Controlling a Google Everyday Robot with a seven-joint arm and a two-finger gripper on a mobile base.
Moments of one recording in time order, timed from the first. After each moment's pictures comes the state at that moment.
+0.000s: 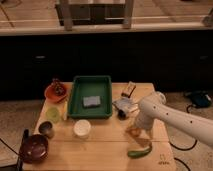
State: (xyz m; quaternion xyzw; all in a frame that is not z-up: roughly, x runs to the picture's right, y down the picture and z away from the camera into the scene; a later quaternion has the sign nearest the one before) arm 0.202 0.255 0.804 -0.31 -0.23 -0.48 0.79
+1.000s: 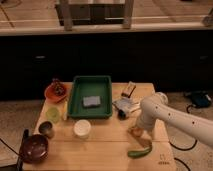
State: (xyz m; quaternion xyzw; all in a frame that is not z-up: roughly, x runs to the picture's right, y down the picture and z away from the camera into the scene) arm 0.211 0.259 0.803 -0.31 -0.24 -0.48 0.79
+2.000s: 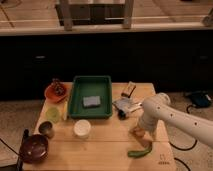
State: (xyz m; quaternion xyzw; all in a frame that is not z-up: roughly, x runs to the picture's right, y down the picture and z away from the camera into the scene) arm 0.220 0.263 0.800 -0.31 -0.24 -0.47 0.79
